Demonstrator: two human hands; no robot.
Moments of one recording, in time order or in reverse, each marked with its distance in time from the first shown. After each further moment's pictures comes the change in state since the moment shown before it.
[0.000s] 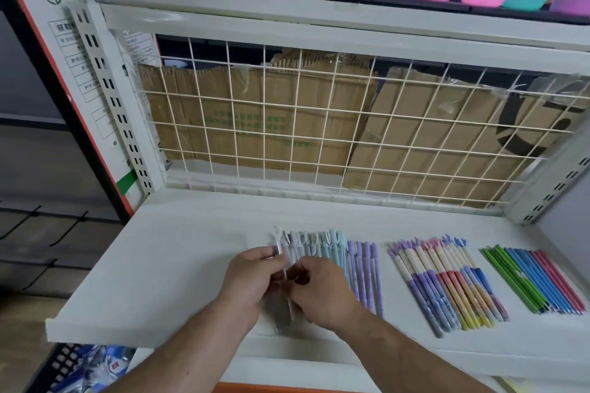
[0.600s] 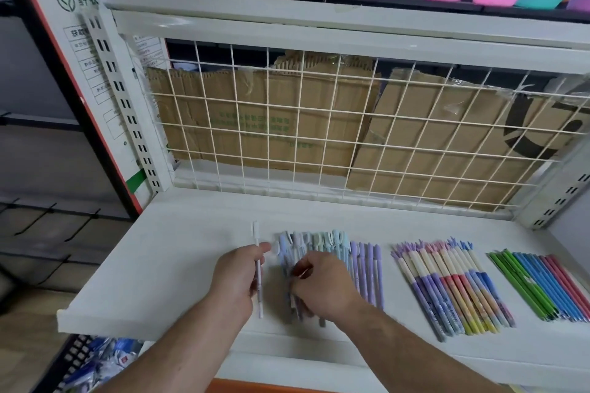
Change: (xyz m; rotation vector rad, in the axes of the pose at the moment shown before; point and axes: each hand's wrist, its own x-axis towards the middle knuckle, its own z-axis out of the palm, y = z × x) left_hand 0.001 0.011 -0.007 -0.121 0.261 -0.091; right_hand 0.006 -0.001 -0.007 0.004 -0.012 0.077
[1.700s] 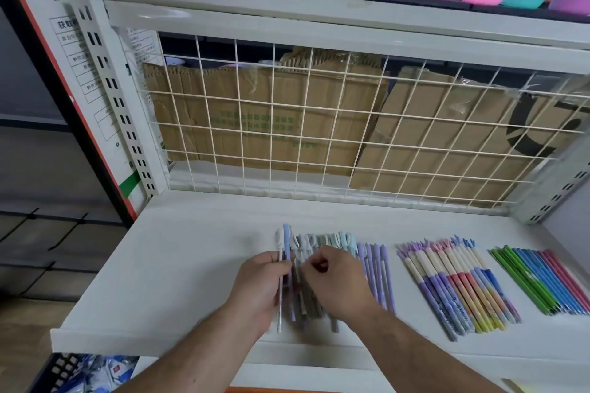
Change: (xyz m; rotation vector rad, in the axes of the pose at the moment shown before) left_hand 0.002 -0.009 0.003 0.049 -0.276 0.001; right_hand 0.010 0.001 0.006 -0.024 0.240 -0.093
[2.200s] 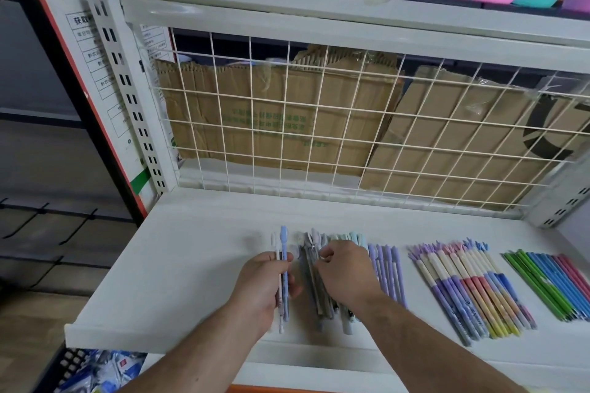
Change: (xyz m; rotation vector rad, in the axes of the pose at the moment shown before) left_hand 0.014 -0.001 -0.017 -0.036 0.050 -0.054; right_hand 0.025 -0.003 0.008 -0.257 0.023 0.077
